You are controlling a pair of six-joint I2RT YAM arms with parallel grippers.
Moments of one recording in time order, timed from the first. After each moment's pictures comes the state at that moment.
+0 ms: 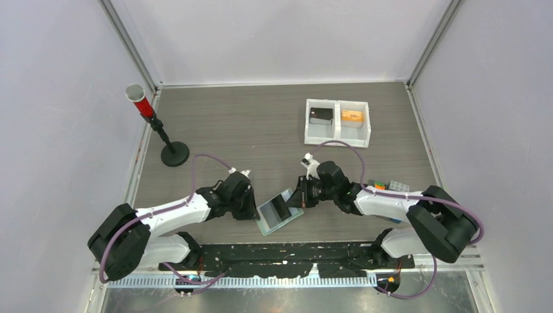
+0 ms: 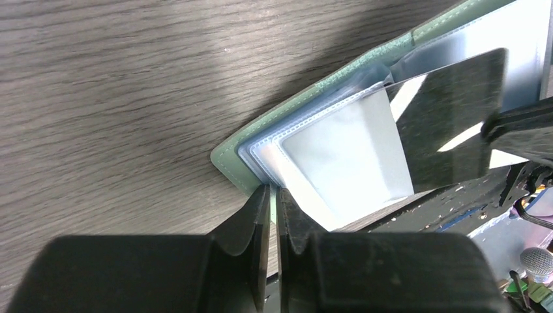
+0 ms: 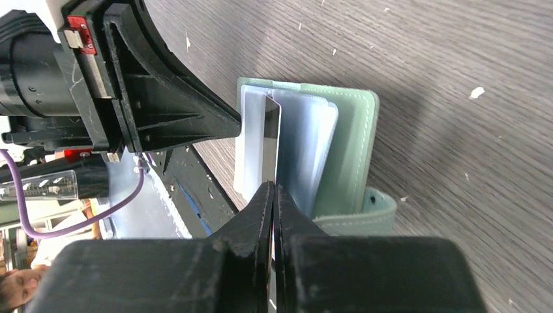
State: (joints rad) left arm -0.77 1.20 0.47 -0.26 0.14 -0.81; right arm 0.75 1.37 0.46 0.30 -0.46 0.73
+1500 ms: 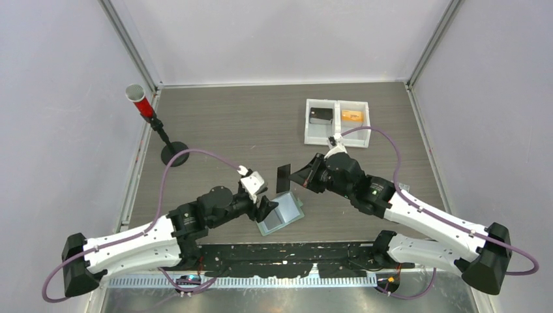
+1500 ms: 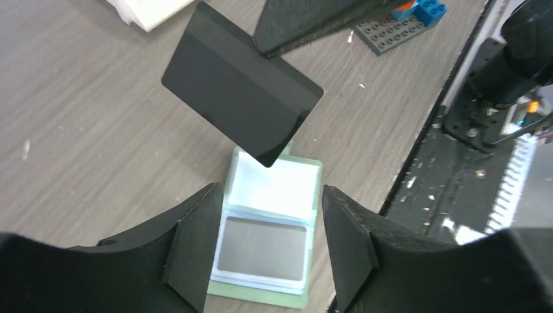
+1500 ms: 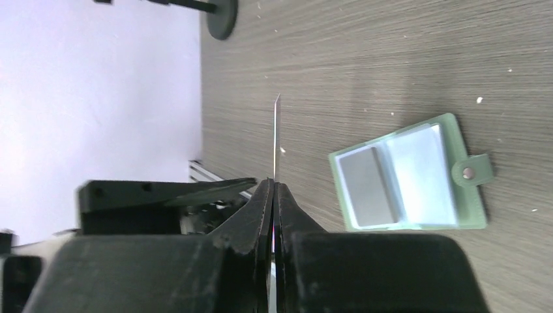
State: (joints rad) left arm -1.10 0.71 0.51 -0.08 -0.10 -0.16; right arm 0.91 0.99 0.78 -0.27 0.08 1.11
